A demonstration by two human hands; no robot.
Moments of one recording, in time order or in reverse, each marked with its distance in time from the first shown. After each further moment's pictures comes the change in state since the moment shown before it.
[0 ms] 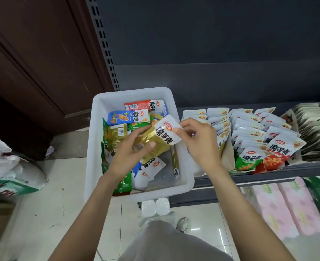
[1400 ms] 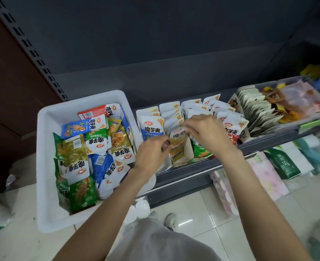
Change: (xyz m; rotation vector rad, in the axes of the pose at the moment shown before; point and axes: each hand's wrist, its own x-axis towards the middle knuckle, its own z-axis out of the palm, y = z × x) left_hand 0.035 0.015 0.157 0.595 -0.110 0.357; right_hand -0.008 0.081 -0.119 -0.699 -0.087 -0.230
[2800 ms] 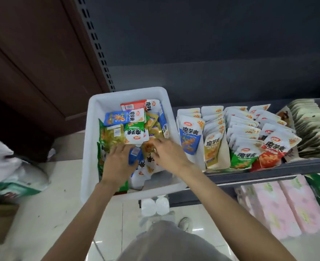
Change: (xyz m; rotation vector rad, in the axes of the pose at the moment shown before) left_hand -0.093 -0.117 -0.086 0.338 -0.050 -0.421; right_hand 0.037 -0.152 0.100 0.185 -0.336 -0.147
